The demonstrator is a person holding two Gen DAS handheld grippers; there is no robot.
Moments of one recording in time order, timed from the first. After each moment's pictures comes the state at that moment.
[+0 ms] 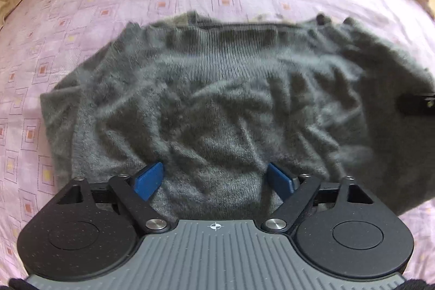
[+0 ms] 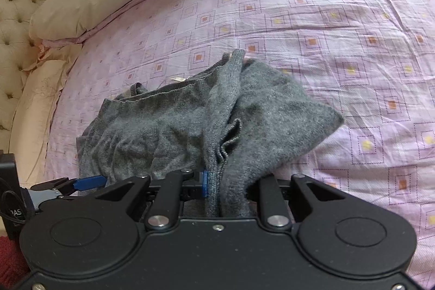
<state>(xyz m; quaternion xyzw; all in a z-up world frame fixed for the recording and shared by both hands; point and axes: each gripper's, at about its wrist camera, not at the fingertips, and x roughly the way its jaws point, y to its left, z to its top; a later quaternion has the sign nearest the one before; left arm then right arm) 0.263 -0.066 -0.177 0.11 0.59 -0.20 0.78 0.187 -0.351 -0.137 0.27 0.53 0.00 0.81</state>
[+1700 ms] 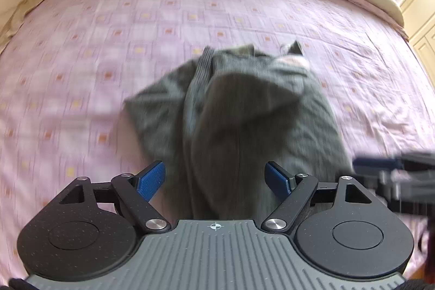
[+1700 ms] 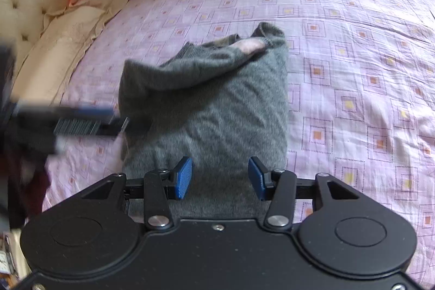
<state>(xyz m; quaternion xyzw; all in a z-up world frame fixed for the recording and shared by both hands) 0.295 0.031 -0.128 0.07 0.56 -0.25 0.79 0.173 -0.175 -0.122 0.17 0.52 0.04 0.83</state>
